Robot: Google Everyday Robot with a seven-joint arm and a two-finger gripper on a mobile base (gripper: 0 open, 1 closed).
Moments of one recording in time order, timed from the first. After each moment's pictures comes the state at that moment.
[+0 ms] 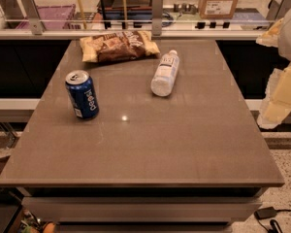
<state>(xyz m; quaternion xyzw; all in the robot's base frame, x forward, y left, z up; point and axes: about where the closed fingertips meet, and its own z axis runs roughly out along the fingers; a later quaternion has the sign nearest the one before) 0.438 -0.214 0.987 -0.60 0.78 -0.05 0.18</state>
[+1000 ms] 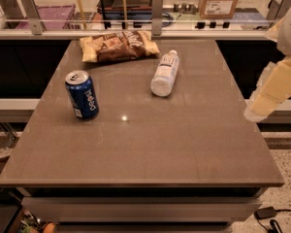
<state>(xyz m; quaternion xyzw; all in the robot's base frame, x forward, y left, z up) 0.443 -0.209 0.997 -0.53 0.82 -0.06 0.21</state>
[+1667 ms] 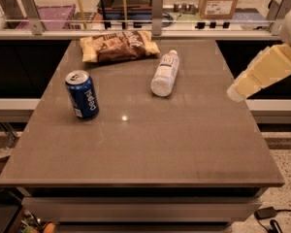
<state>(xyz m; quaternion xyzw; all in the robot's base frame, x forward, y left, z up) 0.459 -0.211 1.010 -0.39 0.87 -0.03 0.29</state>
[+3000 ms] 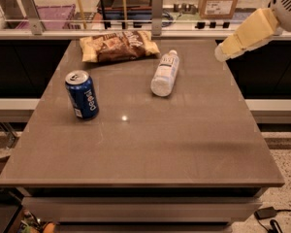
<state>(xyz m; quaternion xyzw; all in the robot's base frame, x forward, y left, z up) 0.506 -0.226 1.022 -0.17 0.95 -0.02 0.27</state>
